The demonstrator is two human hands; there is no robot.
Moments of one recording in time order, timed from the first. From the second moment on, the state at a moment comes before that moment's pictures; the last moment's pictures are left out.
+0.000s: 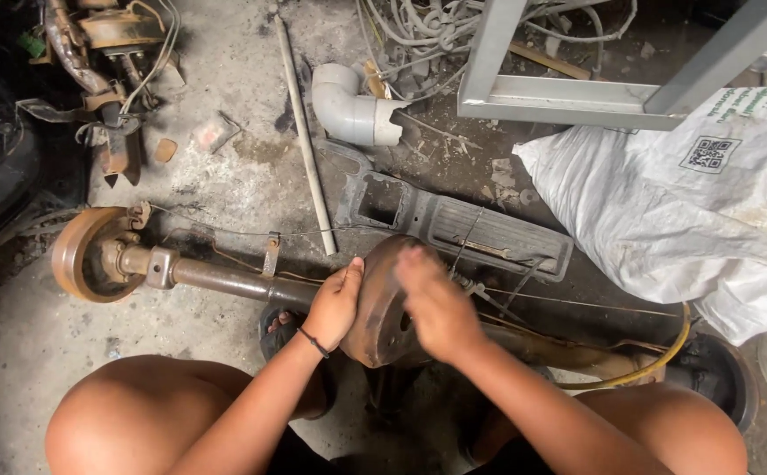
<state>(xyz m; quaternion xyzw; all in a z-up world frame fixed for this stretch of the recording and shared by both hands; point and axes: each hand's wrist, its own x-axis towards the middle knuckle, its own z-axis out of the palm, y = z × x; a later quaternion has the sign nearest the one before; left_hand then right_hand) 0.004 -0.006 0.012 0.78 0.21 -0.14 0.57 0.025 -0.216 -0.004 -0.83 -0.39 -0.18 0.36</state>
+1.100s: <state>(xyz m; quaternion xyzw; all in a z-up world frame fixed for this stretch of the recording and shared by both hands) 0.002 -0.021 0.043 0.79 0.17 -0.14 0.58 0.012 -0.223 0.041 -0.86 -0.24 -0.04 0.44</state>
